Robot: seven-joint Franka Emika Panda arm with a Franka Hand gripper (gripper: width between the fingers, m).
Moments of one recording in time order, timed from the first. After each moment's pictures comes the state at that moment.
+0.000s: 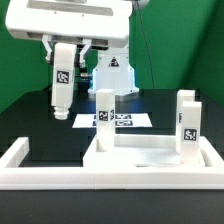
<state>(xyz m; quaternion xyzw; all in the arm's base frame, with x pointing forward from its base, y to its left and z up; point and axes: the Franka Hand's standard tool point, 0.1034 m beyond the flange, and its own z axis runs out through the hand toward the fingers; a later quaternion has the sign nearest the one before) 0.627 -0.103 0.186 0.96 -0.02 0.27 0.05</state>
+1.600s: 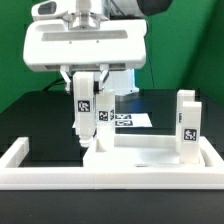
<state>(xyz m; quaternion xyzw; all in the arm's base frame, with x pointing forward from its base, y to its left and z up) 0.641 -0.092 0.139 0.96 -0.06 0.28 0.02</state>
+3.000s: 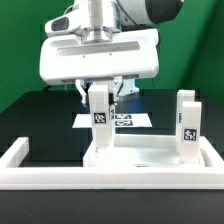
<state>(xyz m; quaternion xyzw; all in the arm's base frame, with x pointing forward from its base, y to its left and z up) 0.632 -0.068 0.124 0.96 -0.08 0.26 0.00</state>
